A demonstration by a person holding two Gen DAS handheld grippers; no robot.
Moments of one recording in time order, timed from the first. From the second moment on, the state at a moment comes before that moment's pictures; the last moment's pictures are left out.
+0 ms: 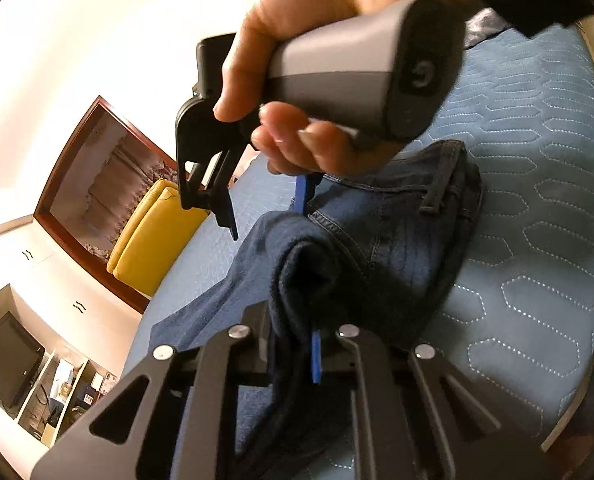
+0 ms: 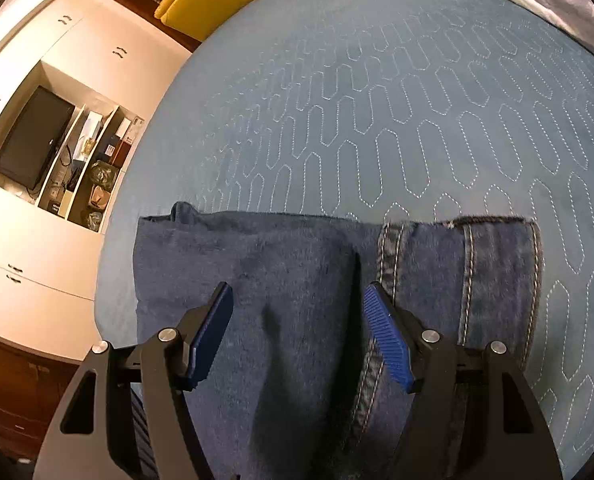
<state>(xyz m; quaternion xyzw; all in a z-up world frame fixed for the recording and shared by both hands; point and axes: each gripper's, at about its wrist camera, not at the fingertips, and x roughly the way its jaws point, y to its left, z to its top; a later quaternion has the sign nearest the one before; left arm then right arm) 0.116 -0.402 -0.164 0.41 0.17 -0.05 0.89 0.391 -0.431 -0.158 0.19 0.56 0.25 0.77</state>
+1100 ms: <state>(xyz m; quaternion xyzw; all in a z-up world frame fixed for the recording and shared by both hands) 0.123 -0.494 -0.189 0.47 0.15 -0.10 0.86 0.380 -0.510 -0.165 0.14 0.51 0.20 0.83</state>
